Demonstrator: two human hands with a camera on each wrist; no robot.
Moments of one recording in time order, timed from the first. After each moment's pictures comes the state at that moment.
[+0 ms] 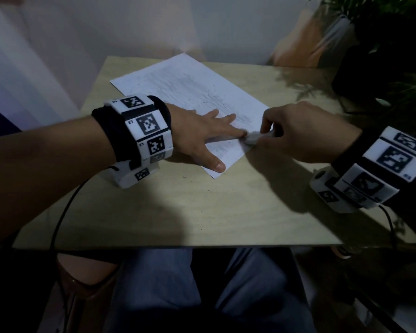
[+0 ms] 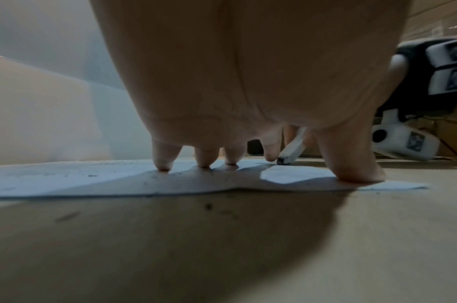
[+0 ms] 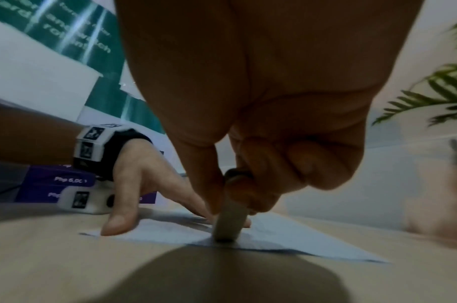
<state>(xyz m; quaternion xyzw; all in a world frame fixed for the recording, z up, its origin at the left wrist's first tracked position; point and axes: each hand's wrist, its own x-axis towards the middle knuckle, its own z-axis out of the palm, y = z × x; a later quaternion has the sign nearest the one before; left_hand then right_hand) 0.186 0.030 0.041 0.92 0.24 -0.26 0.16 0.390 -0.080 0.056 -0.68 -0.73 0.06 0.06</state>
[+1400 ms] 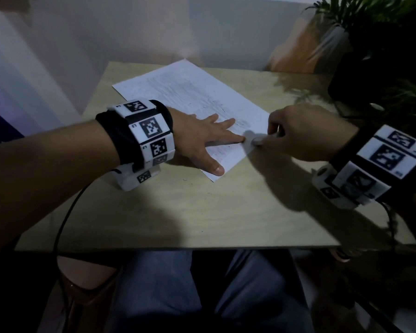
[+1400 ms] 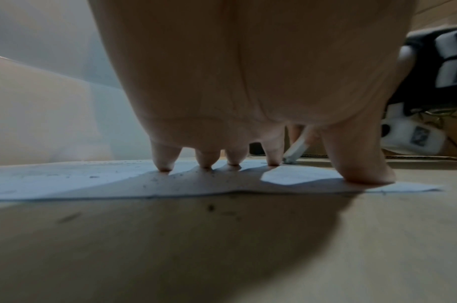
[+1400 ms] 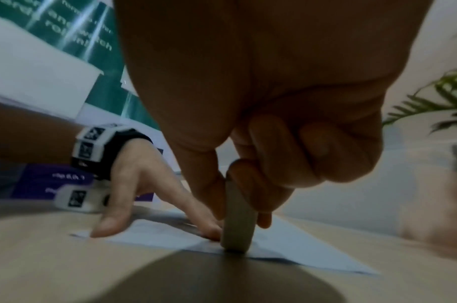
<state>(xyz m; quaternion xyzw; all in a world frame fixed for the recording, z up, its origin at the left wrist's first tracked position) 0.186 0.031 0.039 0.92 0.24 -0.27 0.16 0.394 -0.075 0.057 -0.70 -0.71 0.00 -0.01</state>
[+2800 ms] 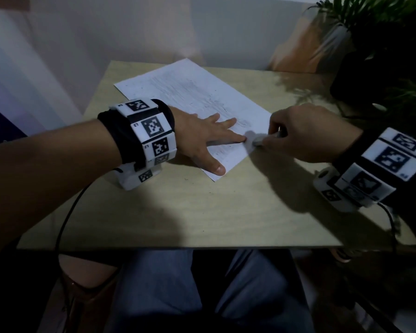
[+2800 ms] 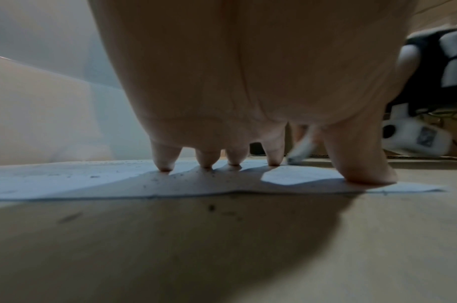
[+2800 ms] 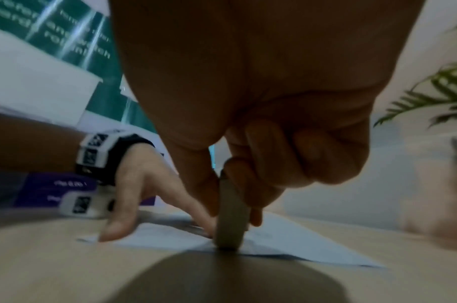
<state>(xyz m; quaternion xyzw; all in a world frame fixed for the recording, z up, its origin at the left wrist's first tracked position) 0.186 0.031 0.041 0.92 0.24 -0.27 0.15 0.395 -0.078 0.058 -0.69 -0.72 0.02 0.01</state>
